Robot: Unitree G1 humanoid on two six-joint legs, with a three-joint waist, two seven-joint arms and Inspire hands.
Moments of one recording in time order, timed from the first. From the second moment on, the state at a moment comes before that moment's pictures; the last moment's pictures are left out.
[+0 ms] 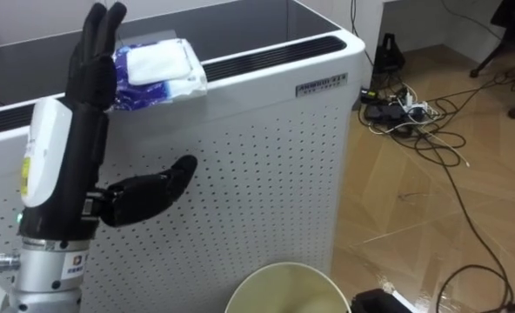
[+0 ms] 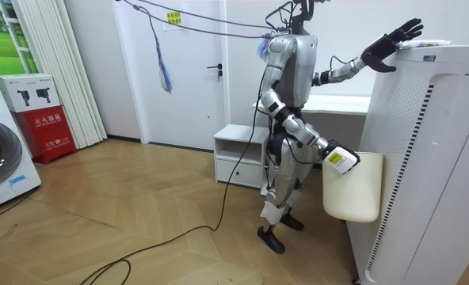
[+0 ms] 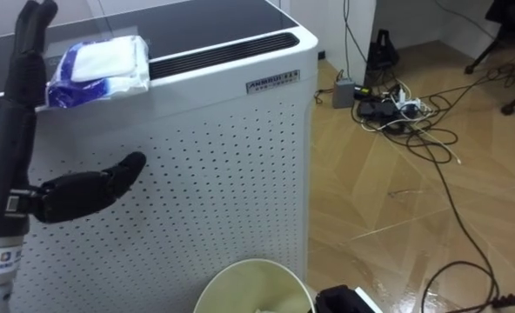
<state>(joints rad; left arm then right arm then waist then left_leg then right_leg) 0.04 0.36 0.05 -0.30 0.47 -0.38 0.29 0.11 -0.36 0.17 0.48 0.15 -0.12 0.25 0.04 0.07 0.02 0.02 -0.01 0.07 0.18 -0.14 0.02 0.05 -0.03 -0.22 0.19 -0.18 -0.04</state>
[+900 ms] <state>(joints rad) 0.04 0.44 0.05 -0.31 0.56 -0.34 0.22 0.10 -0.39 0.17 0.47 0.15 -0.11 0.27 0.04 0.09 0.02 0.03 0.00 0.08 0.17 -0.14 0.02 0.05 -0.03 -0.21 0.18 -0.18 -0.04</state>
